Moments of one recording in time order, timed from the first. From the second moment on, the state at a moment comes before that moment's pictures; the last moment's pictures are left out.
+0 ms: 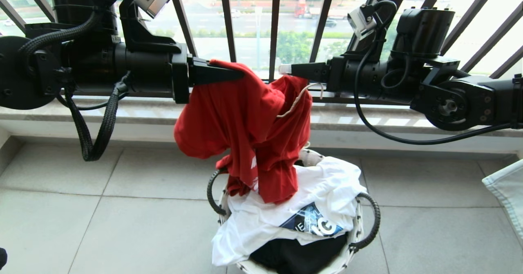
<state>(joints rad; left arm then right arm) -0.34 1.67 -1.51 -0.06 -0.95 0.21 0.38 1.90 -1.54 -0.45 0.78 0.27</state>
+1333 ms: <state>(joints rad) -0.34 1.66 -1.46 -0.06 -0.94 0.22 0.30 1.94 -1.52 0.12 0.75 -0.57</state>
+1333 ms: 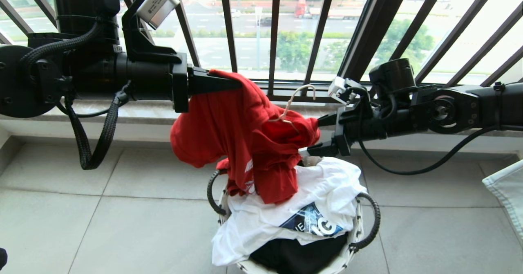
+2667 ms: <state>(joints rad) -0.34 1.65 -1.45 -0.06 -0.94 0.25 0.20 1.91 -1.52 0.06 0.82 -0.45</state>
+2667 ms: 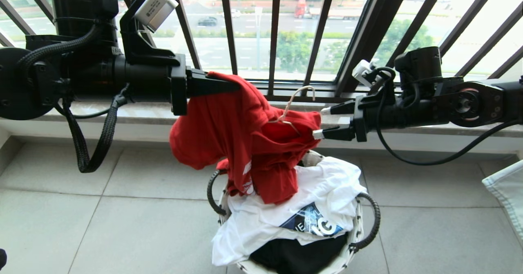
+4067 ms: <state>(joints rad) -0.34 1.65 -1.46 -0.06 -0.94 0.25 0.44 1.91 -1.66 -0.03 0.57 0.12</state>
